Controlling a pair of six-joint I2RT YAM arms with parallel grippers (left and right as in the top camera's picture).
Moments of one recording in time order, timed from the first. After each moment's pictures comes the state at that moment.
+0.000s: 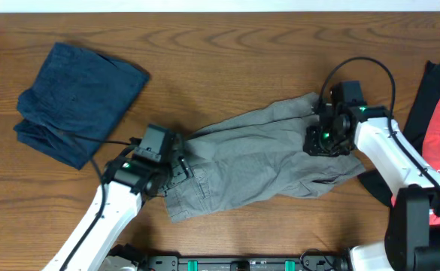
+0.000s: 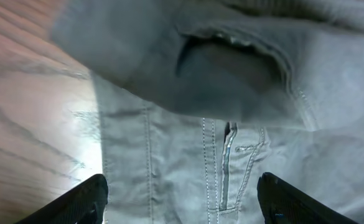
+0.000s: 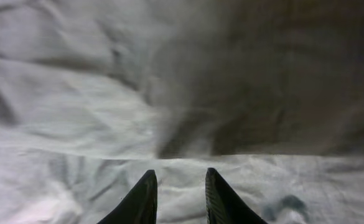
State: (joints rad) left arm -0.37 1.19 0.76 -0.85 0.05 -0.83; right arm 0.10 1.64 1.00 -0.80 -0.24 0.13
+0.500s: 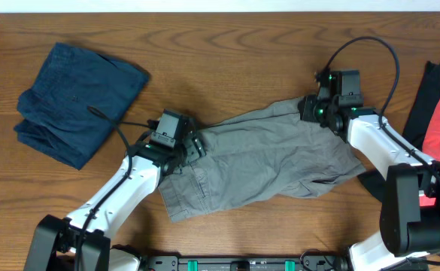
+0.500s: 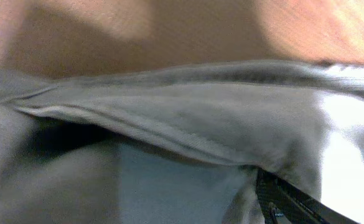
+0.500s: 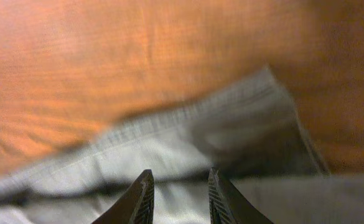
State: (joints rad) left arm -0.38 1.45 0.75 -0.43 0.05 -0.83; right arm 0.10 1.74 0.99 -0.19 -0.21 0.29
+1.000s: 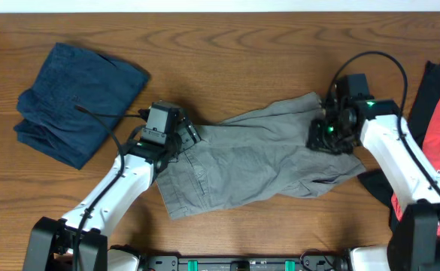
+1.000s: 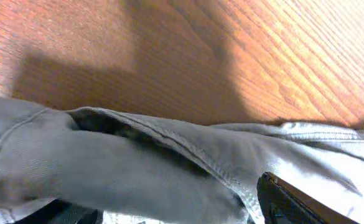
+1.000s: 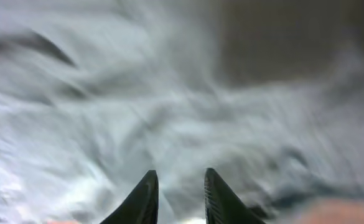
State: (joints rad) left arm -0.31 1.45 0.75 -0.30 0.05 -0.83; right arm 0.10 1.58 1.09 -0.98 -0.21 0.27
